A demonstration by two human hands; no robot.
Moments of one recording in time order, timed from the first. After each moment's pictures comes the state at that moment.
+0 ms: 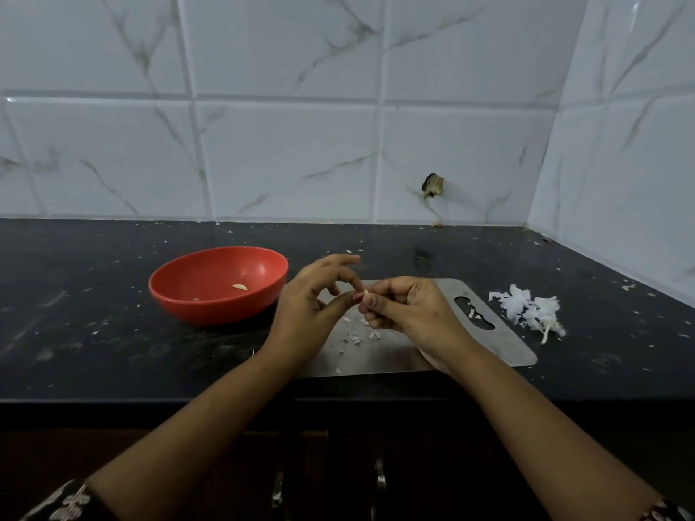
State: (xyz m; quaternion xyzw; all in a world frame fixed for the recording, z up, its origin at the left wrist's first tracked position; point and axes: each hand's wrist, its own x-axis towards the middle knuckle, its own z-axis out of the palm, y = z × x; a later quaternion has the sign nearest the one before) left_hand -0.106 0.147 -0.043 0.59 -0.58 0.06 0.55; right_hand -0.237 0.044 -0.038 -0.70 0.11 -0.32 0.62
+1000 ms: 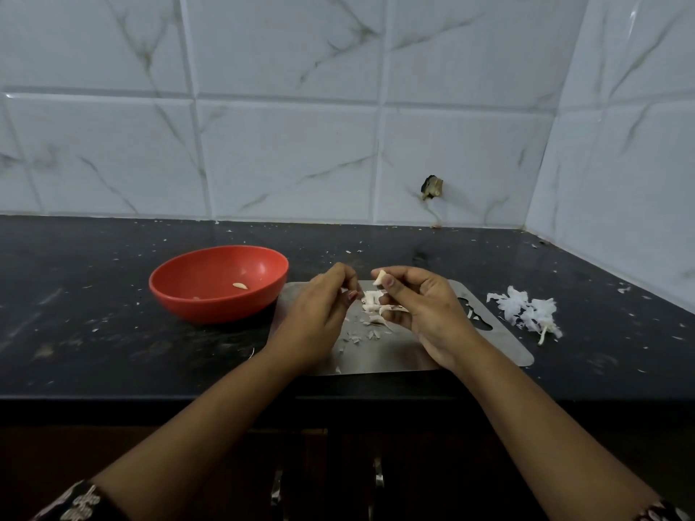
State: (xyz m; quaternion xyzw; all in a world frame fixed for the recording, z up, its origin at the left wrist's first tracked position) left_hand -0.097 0.135 -0.055 0.60 -0.64 0.07 0.48; right_hand -0.238 0.037 -0.036 -0.63 0.16 -0.36 0.67
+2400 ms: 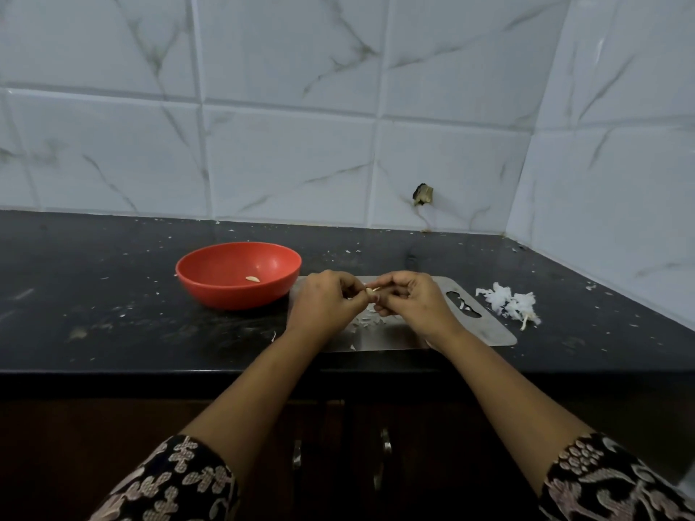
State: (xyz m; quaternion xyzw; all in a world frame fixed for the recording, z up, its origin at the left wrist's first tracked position) left_hand -0.099 0.140 -0.049 0.71 -0.53 0.04 0.46; right_hand -0.229 0.039 -0.049 -0.77 0.15 -0.37 0.50
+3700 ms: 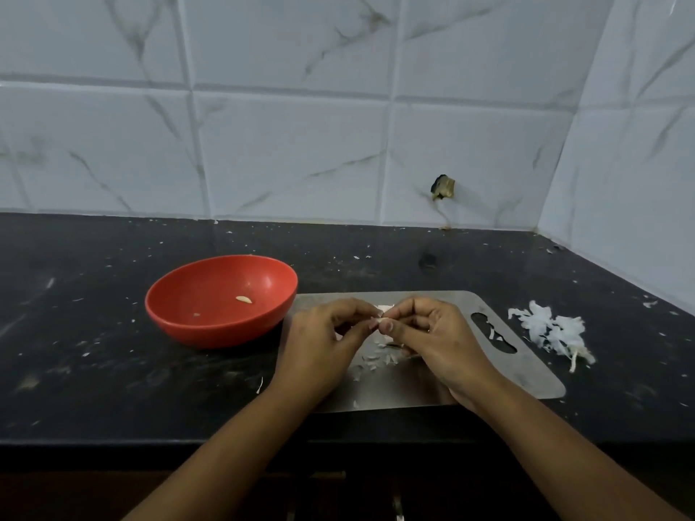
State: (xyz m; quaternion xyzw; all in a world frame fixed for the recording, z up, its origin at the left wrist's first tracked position) left_hand -0.100 0.143 -0.048 0.65 -0.54 -0.03 0.54; right_hand -0.230 0.038 -0.043 -0.73 0.20 -0.34 0.56
